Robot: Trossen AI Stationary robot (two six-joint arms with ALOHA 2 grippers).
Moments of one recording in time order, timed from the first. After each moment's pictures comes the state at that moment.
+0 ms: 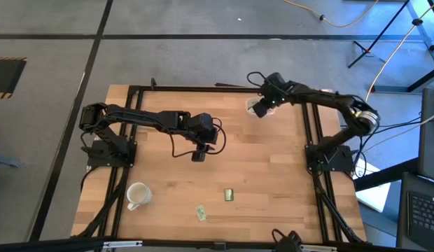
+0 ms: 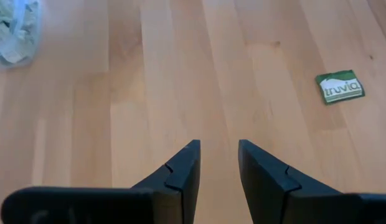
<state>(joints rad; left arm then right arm) 0.09 1.60 1.16 -0.45 0.13 0.18 -0.77 1.52 0.91 -0.41 -0.13 0.10</state>
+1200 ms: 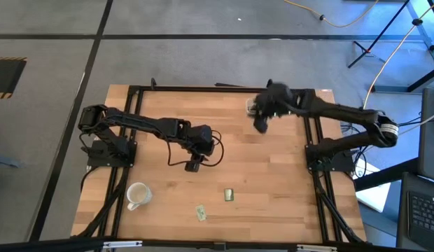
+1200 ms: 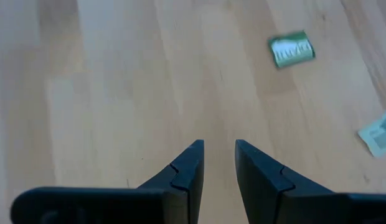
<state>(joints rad) 0.00 1.60 1.16 -0.56 0.15 0.15 -0.43 1.24 0.95 -0.42 -0.11 0.02</state>
